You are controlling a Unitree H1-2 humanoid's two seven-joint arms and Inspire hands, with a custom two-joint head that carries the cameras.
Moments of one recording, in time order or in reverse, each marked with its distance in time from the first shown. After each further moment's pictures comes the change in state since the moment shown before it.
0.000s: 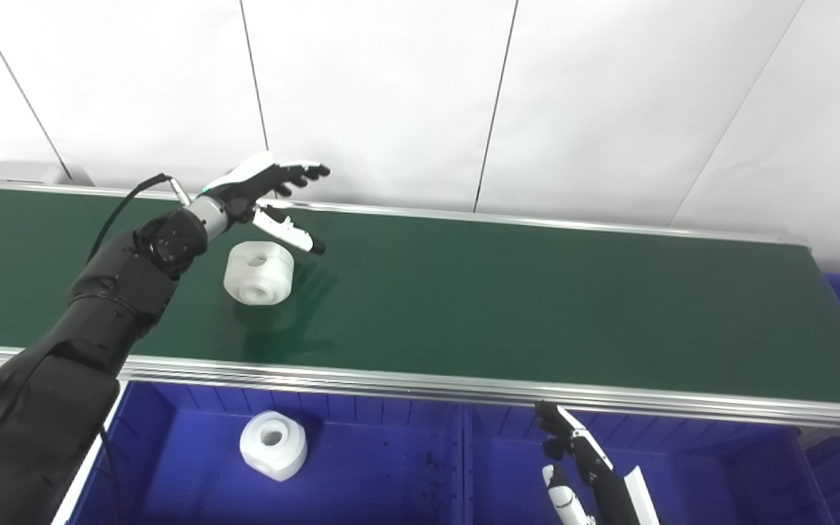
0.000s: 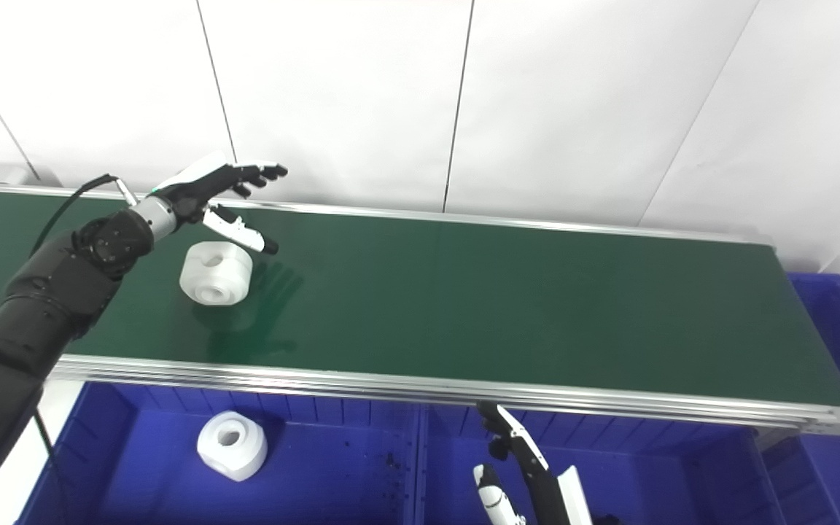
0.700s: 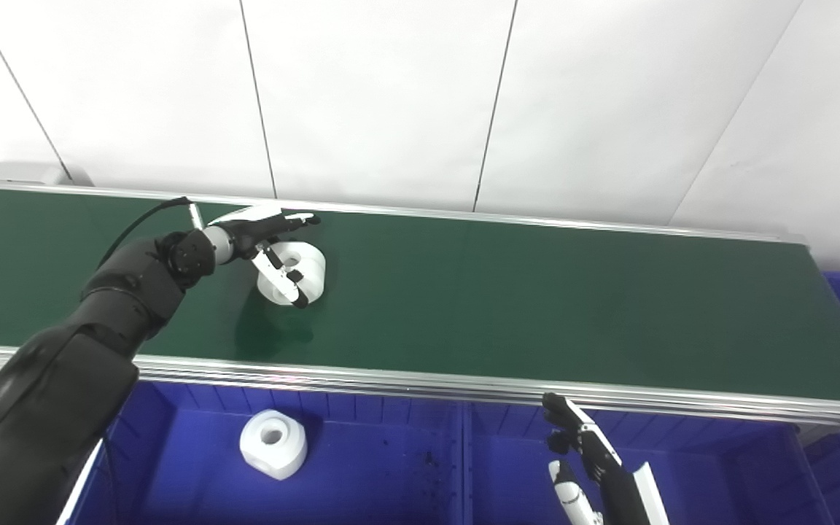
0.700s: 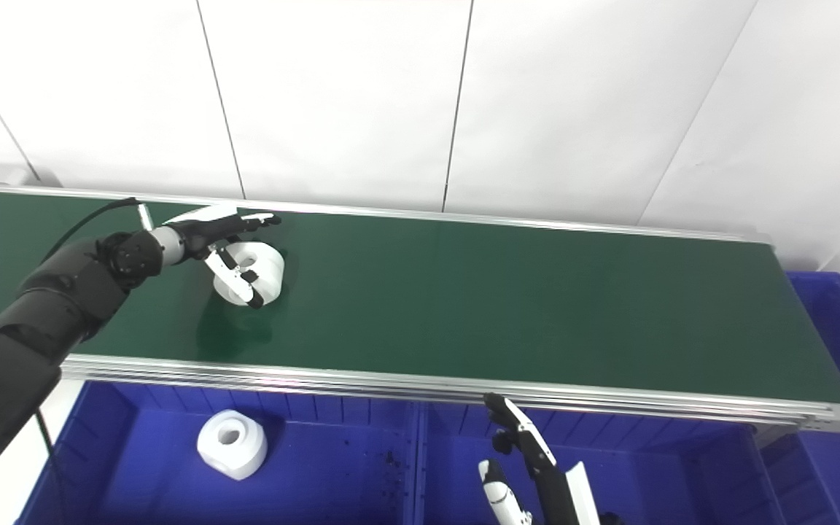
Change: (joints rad) left arm -0.069 -0.033 -0.199 0.183 0.067 0.042 -0.054; right arm 0.011 0.000 -0.004 -0.018 0.031 0.000 0.001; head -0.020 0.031
